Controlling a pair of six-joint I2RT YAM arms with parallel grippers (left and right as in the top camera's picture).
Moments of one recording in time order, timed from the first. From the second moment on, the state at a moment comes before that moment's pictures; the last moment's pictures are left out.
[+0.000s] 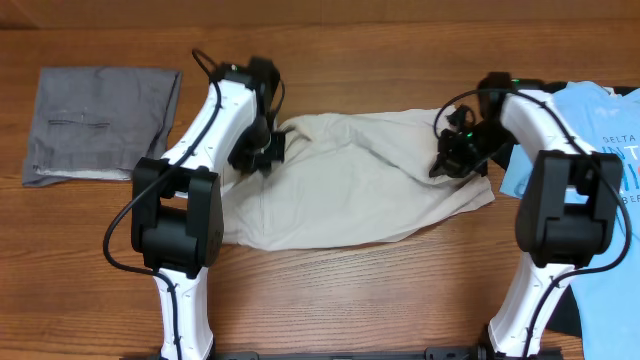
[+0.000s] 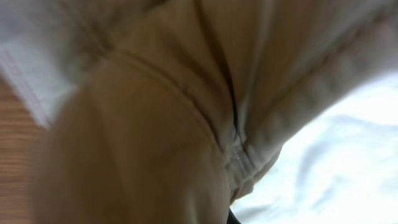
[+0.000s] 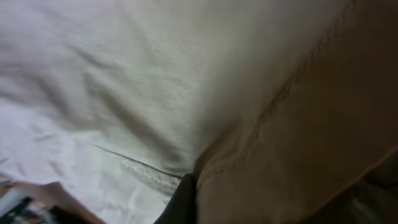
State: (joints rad) left arm -0.25 2.18 1.74 -1.29 0.07 -0.26; right arm -0.04 2.15 1.58 -1.19 -0.43 0.11
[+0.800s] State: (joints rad) left arm -0.21 2.07 1.42 -0.73 0.05 -0.26; right arm 0.06 2.09 1.40 -0.62 -0.24 0.27
